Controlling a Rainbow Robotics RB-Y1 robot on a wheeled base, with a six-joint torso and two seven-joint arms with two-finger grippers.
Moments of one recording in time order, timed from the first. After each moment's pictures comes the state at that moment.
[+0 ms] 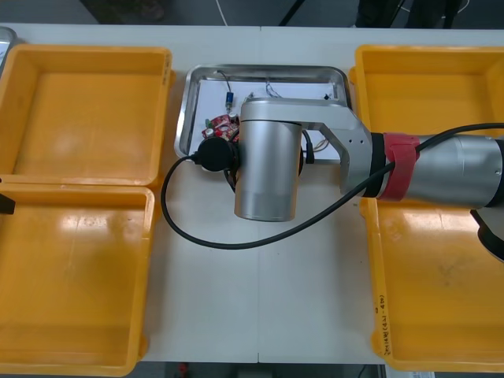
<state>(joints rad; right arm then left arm) -1.23 -0.49 1.23 -1.65 -0.48 1.46 1.60 -0.14 0.97 0.36 -2.22 1.08 1.91 -1.04</state>
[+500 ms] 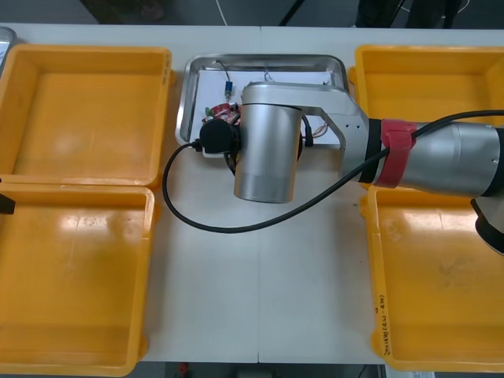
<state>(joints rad) -1.27 -0.48 1.23 -1.57 -0.48 1.39 1.66 -0.14 0.97 0.36 -2.22 1.08 1.91 -1.04</state>
